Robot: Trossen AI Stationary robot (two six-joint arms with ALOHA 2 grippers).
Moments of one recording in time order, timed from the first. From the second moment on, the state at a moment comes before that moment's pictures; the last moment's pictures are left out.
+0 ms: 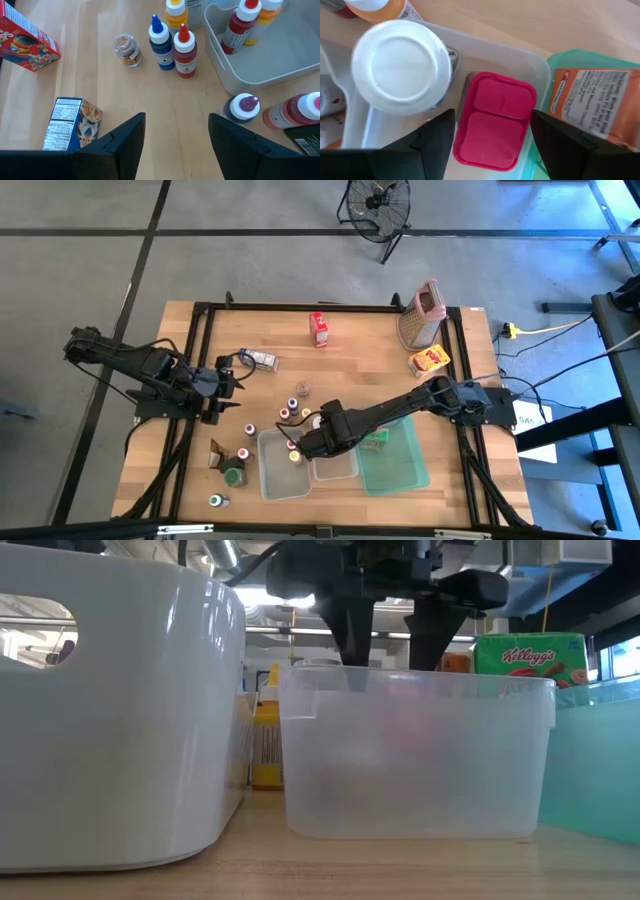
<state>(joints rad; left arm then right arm) -0.28 0.72 0.74 -0.90 -0.22 -0.05 0.36 2.30 2.10 -1.45 0.23 1.56</state>
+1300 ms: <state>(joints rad) -0.28 0.72 0.74 -0.69 -0.23 -0.04 0.33 2.12 2.10 -1.46 0.36 1.10</state>
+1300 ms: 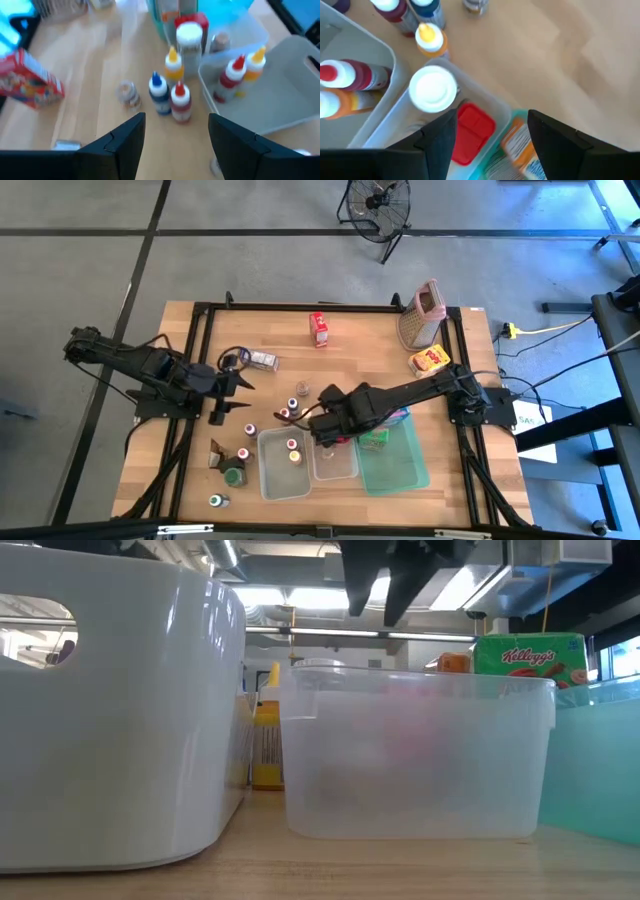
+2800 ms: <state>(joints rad) -0.50 0.81 0.65 -0.68 -0.14 -0.25 0.33 2.12 2.10 -1.16 0.80 0.53</state>
